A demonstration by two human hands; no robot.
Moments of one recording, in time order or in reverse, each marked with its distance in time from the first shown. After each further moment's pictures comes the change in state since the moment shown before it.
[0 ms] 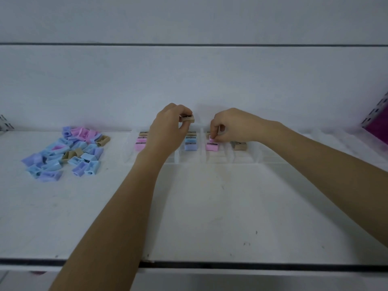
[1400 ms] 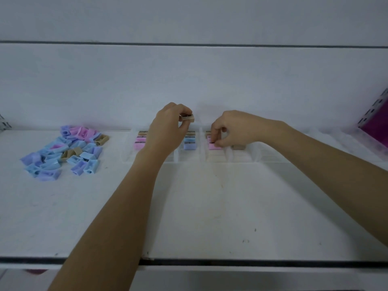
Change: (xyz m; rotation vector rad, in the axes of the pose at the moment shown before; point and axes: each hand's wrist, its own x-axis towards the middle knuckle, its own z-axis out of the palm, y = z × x) left_hand -0.001 0.000 -0.001 -0.005 -0.002 0.019; right_hand -0.010 -0.004 -0.004 0.054 -0.087 0.014
